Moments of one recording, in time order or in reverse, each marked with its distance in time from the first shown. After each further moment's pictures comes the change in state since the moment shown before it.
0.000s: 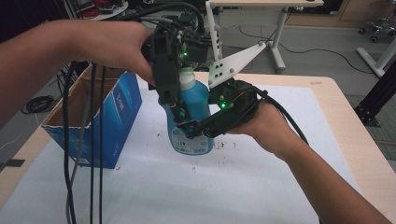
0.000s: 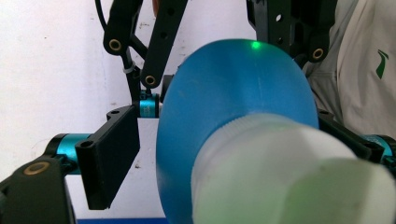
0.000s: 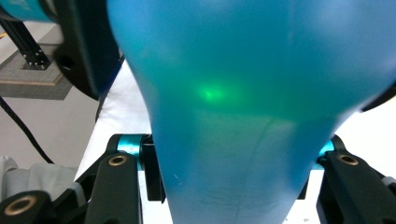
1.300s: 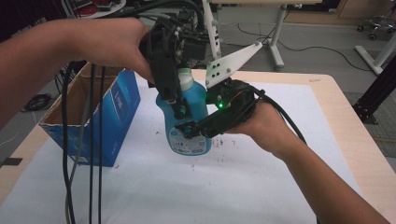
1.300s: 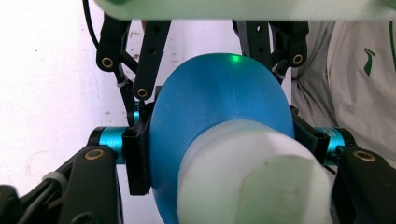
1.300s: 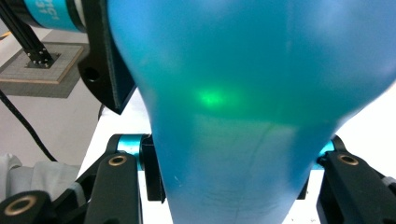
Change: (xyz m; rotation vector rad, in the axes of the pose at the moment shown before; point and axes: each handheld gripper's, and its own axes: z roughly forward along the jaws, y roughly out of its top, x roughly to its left) left arm -0.002 0.000 -0.001 -0.020 -0.029 0.041; right arm 0.001 -0.002 0.004 0.004 0.017 0.007
